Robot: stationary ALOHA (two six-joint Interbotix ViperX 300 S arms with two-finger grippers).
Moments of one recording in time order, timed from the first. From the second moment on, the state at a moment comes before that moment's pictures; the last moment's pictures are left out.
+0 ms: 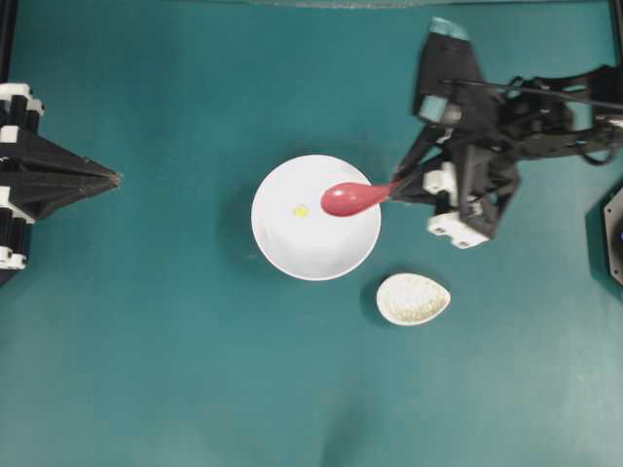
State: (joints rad) left arm 0.00 -0.98 1.18 0.01 -0.22 -0.01; right arm -0.13 -0.36 0.58 0.25 0.60 0.01
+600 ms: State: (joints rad) left arm 0.00 -0.97 1.18 0.01 -0.22 -0.01; right arm -0.13 -0.48 0.66 0.24 0.64 0.05
